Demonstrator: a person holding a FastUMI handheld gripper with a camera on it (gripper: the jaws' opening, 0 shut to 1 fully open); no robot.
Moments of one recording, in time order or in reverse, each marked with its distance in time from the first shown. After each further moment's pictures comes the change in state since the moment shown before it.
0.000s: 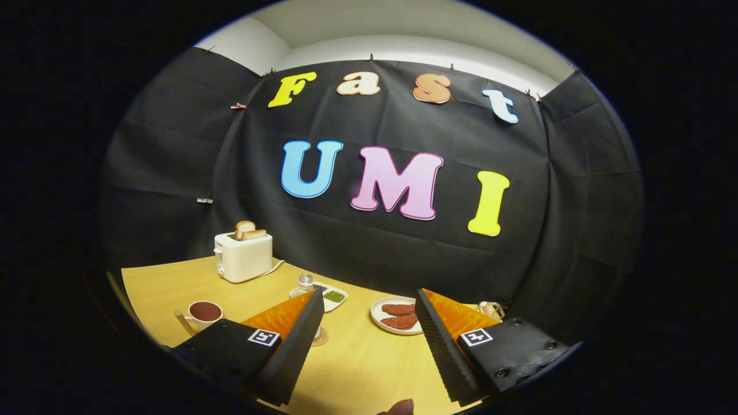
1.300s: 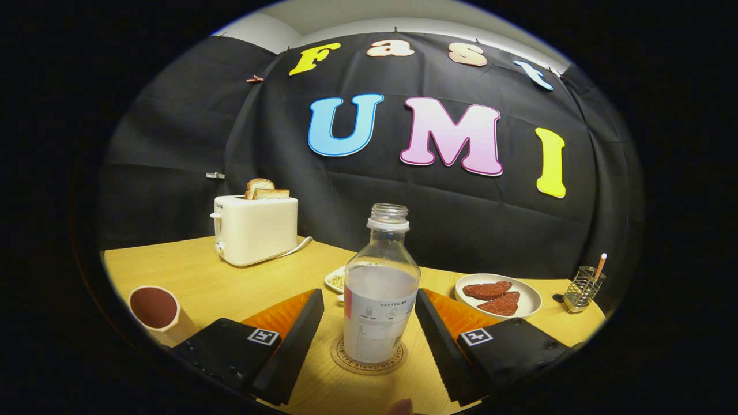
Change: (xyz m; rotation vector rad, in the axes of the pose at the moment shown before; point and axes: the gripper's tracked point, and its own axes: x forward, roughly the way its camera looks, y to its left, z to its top) arm 0.161 0.151 -0.159 0.058 0.071 0.122
